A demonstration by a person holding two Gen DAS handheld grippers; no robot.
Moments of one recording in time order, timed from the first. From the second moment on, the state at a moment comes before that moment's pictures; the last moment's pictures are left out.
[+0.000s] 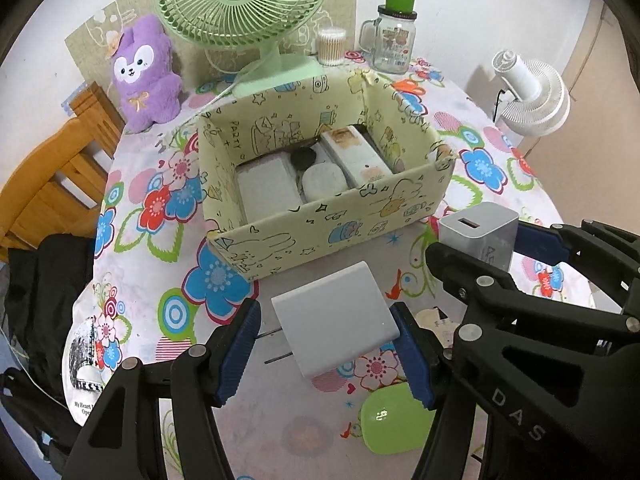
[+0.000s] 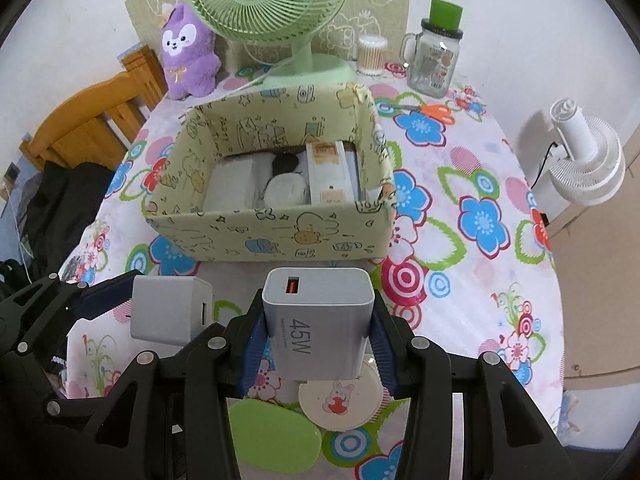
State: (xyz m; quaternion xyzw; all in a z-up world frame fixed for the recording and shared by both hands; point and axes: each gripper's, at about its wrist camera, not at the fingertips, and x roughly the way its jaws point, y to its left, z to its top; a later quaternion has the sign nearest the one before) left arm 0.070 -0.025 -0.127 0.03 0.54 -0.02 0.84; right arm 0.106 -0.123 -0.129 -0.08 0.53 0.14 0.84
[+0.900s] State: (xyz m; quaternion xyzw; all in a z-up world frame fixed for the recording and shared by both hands) left arm 0.085 -0.020 -0.085 0.02 0.52 0.00 0.86; right arm 0.119 -0.117 -0.084 -0.09 0.50 0.15 0.85
